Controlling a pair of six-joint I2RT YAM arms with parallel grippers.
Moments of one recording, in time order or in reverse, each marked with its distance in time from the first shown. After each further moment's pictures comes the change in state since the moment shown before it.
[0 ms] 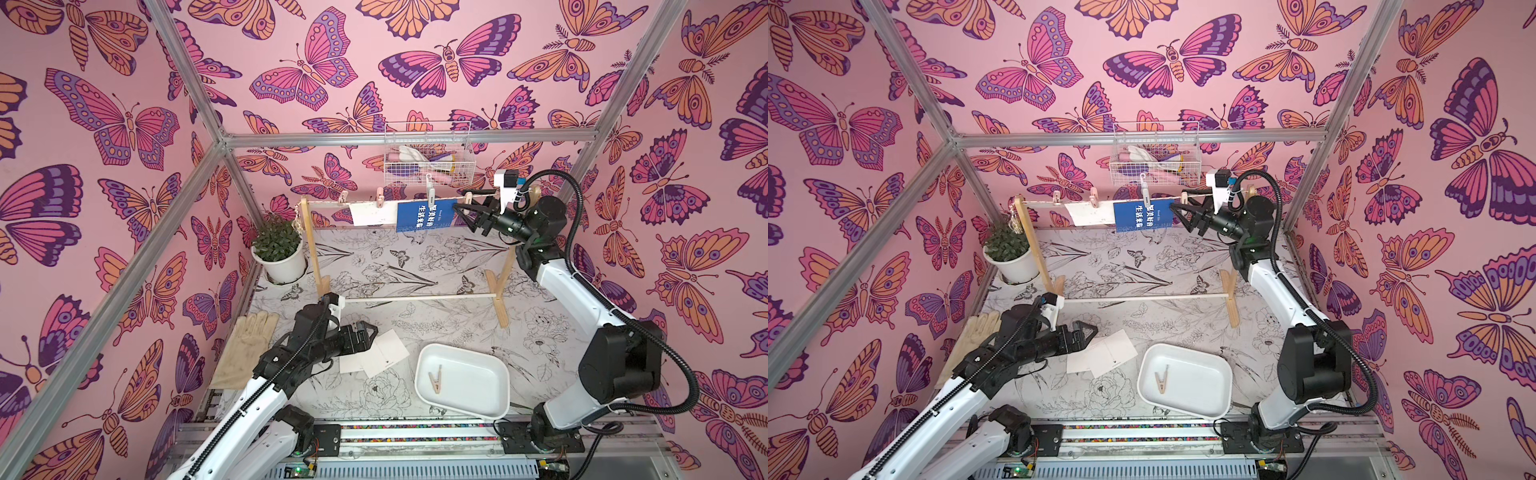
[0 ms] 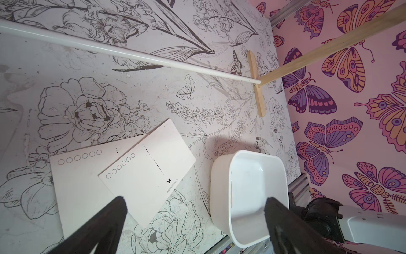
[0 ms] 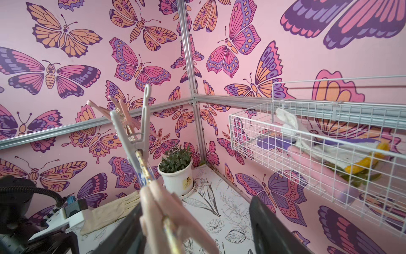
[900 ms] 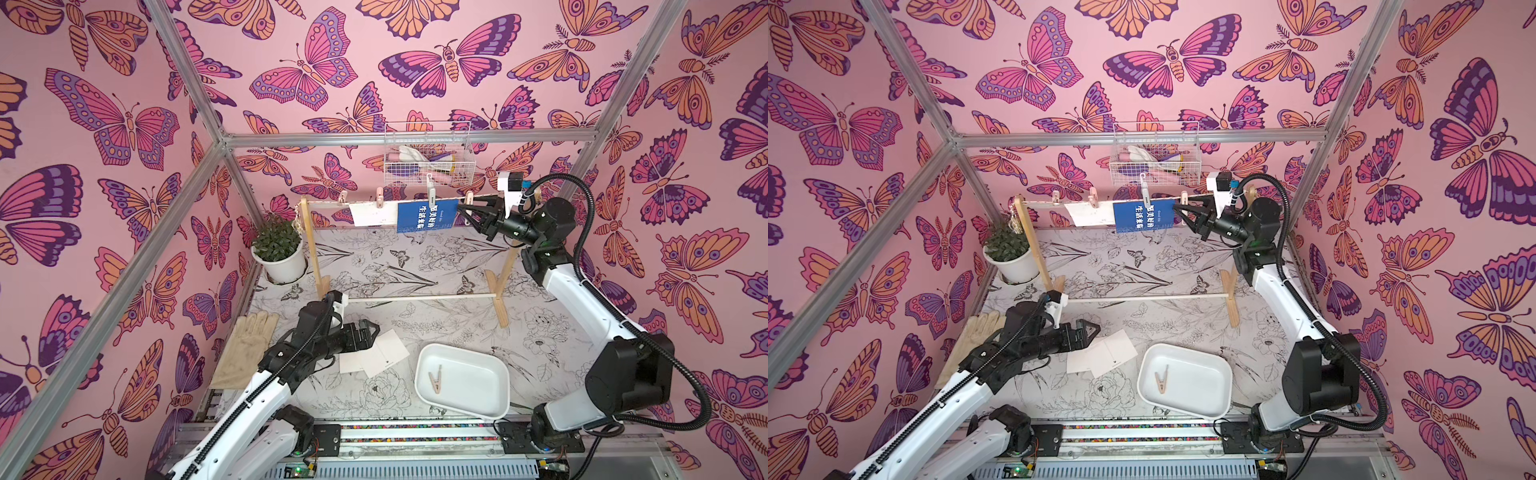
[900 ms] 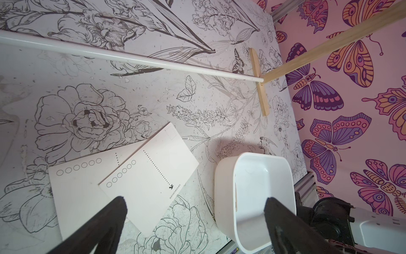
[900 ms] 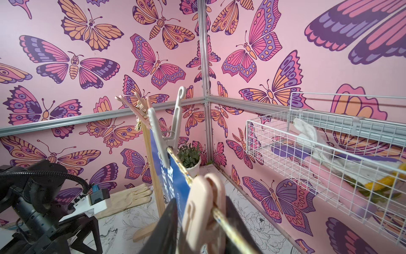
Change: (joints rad) left arm 0.000 0.051 0.000 0.031 0.000 0.033; right arm 0.001 -0.079 -0.029 -0.035 -0.048 -0.050
